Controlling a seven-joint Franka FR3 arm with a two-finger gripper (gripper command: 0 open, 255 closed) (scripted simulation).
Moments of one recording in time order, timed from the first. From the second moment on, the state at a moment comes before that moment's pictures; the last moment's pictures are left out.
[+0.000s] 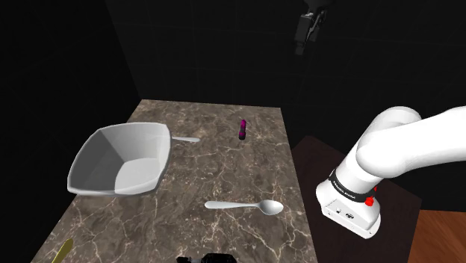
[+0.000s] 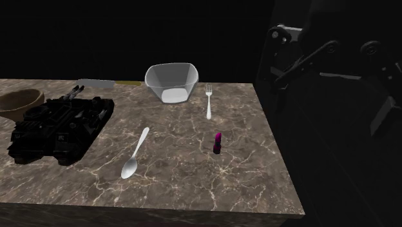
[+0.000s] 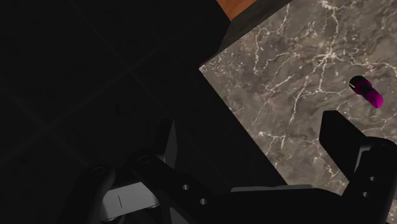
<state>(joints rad) 0.00 -0.79 0.06 -2.26 -0.11 1.50 -0.12</state>
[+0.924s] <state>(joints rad) 0.04 -0.68 0.20 -2.46 0.08 1.75 0.13</state>
